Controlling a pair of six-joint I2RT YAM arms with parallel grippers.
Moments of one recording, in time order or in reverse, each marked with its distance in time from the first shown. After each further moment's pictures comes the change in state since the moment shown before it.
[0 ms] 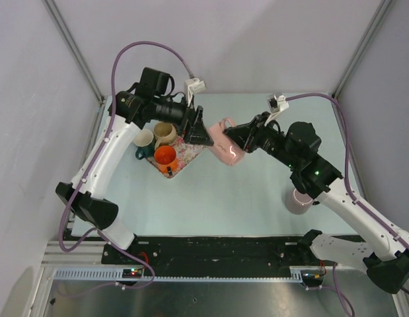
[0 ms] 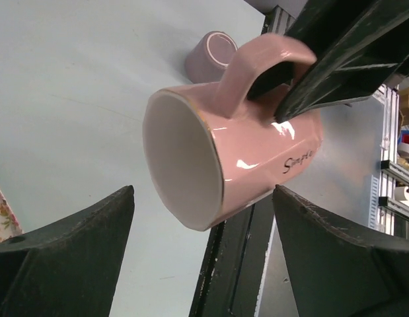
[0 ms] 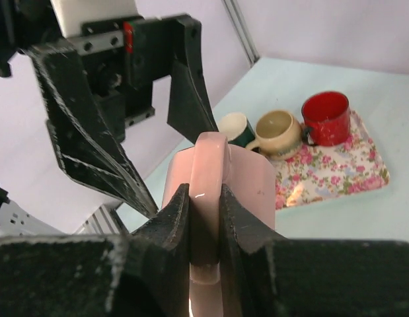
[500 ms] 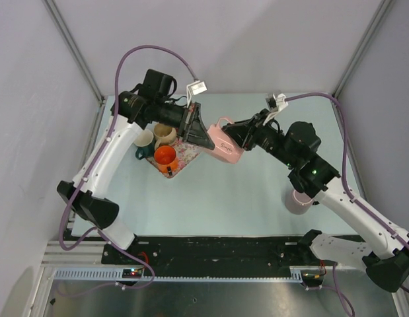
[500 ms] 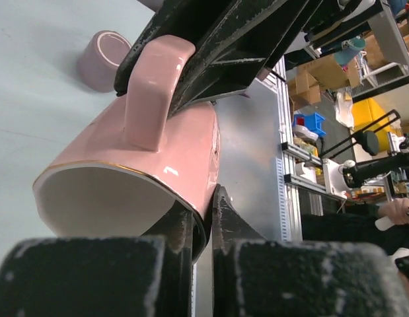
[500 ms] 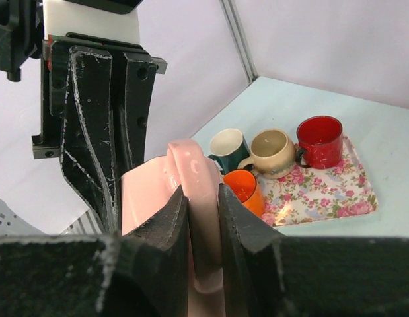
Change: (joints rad) left arm -0.022 0.013 0.000 -0.044 0.293 -0.081; right arm 0.008 0.014 -0.005 0.100 -0.006 -0.058
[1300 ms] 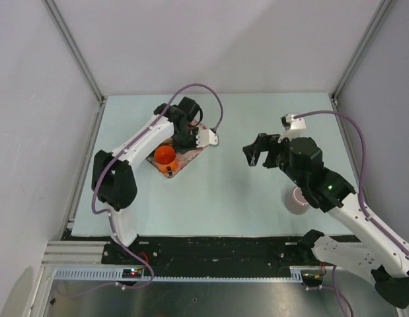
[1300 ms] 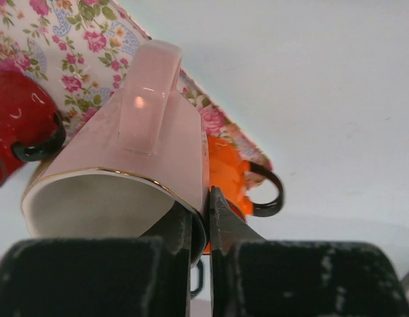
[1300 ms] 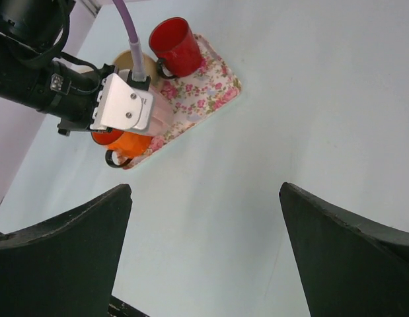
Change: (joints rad) left arm -0.034 0.222 -0.234 -0.017 -1.064 0.899; right arm -0.006 -0.151 -0.082 -0.457 0.388 0.013
